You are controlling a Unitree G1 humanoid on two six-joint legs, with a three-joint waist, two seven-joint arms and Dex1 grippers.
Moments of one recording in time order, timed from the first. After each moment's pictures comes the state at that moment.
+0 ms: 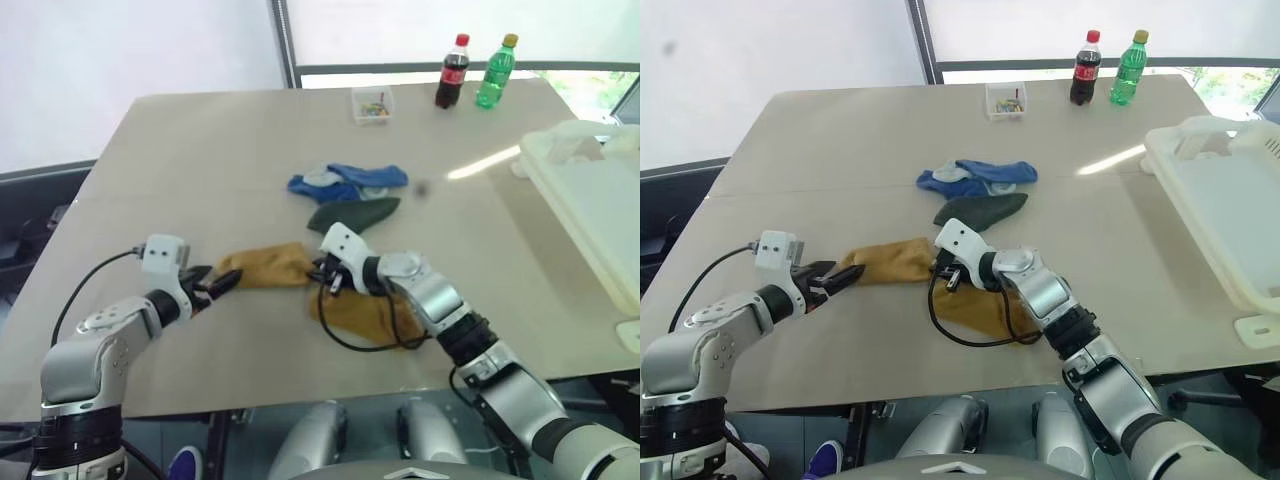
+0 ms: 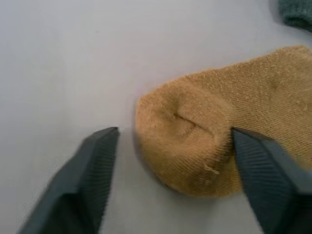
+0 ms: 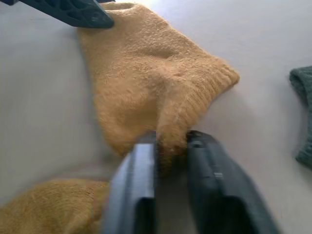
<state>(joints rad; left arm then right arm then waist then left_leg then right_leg) -0.08 0.62 0.35 -0.21 -0.50 0.88 -0.49 -0.66 -0.06 0.45 0.30 0.03 0.43 0.72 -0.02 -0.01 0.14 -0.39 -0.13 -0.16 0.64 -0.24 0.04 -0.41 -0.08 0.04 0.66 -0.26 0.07</state>
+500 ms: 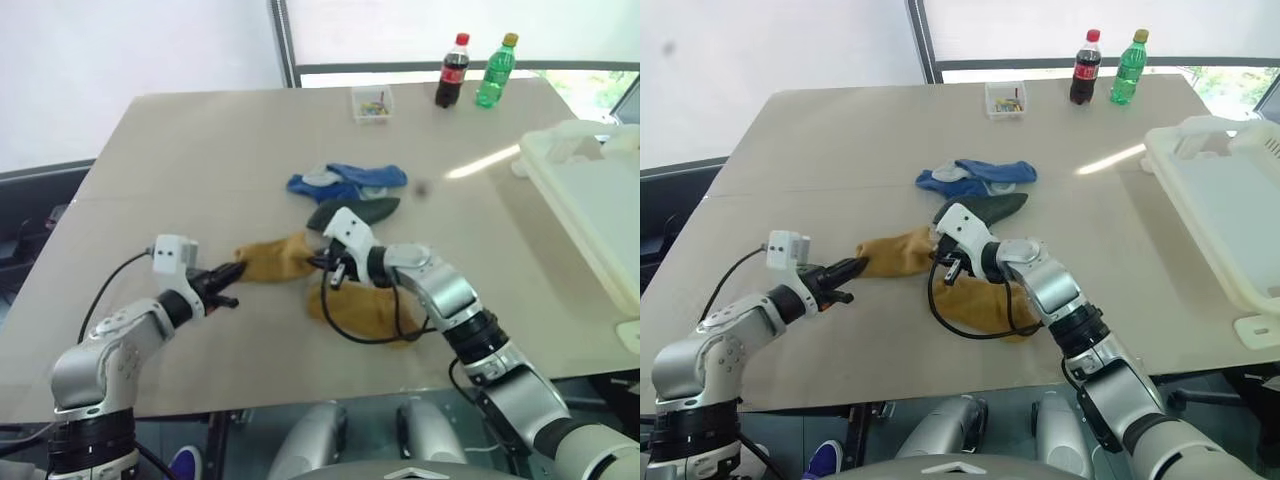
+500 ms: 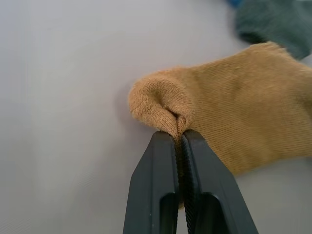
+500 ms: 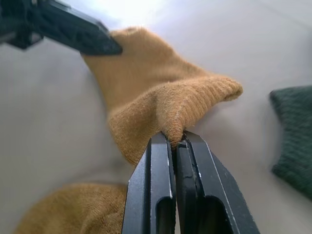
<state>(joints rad) -0.08 0.56 0.39 -0.23 -0.61 0.85 -0.55 -0.66 -0.07 0.39 0.15 0.09 0.57 0.74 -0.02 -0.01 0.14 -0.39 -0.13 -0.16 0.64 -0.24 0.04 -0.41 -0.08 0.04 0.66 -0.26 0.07</state>
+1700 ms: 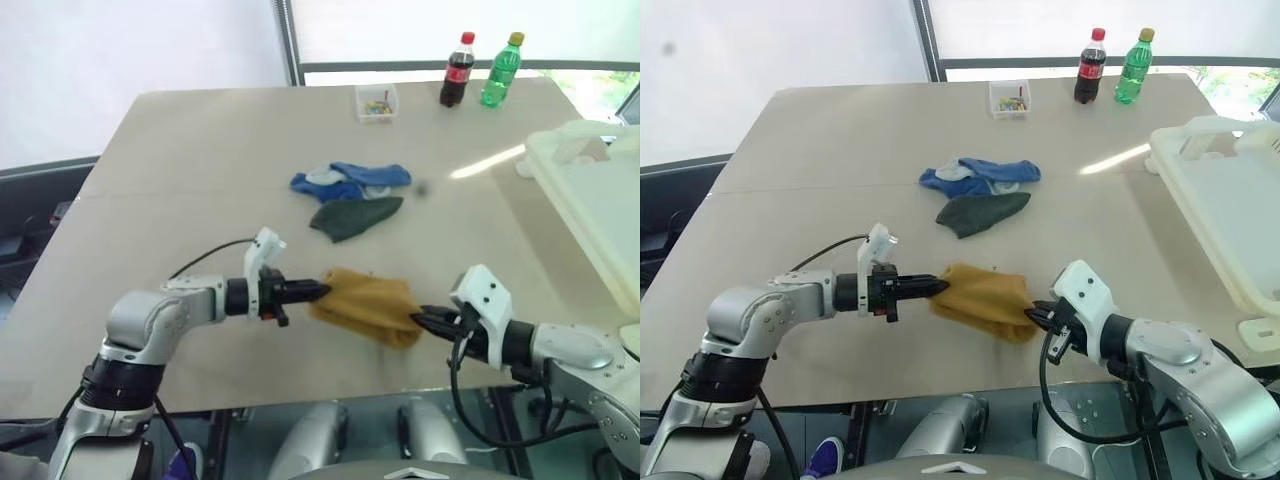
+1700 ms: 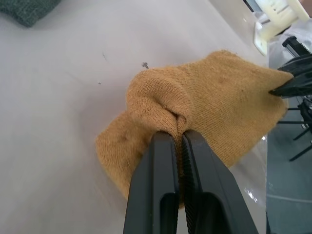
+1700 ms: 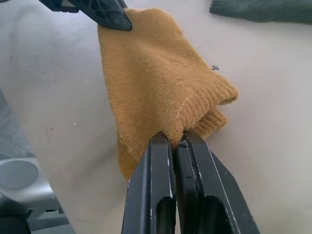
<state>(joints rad) -0.31 0.70 -0.02 -0.19 -0.76 1.02 -0.88 0.00 -0.61 -0.01 -0.93 0.53 1.11 0.58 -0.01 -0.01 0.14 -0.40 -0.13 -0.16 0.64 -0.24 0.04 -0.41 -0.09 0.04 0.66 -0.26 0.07</state>
